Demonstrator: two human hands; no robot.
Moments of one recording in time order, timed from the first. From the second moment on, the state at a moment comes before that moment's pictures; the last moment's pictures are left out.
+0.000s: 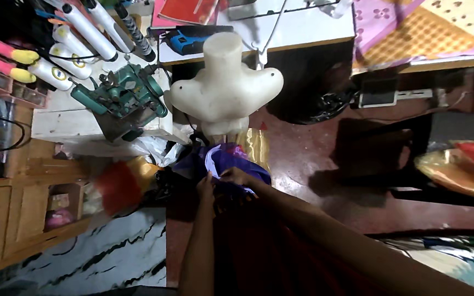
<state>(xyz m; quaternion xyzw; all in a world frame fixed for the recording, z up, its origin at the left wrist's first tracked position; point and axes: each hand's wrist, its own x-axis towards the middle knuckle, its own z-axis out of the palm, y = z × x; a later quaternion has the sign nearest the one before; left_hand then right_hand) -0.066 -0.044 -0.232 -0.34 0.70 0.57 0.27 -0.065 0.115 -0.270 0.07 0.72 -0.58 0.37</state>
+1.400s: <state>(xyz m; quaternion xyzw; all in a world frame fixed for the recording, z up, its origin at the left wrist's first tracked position) -0.049 -0.035 -0.129 -0.41 0.64 0.64 0.11 -0.119 0.209 -0.264 0.24 0.86 -0.42 0.13</state>
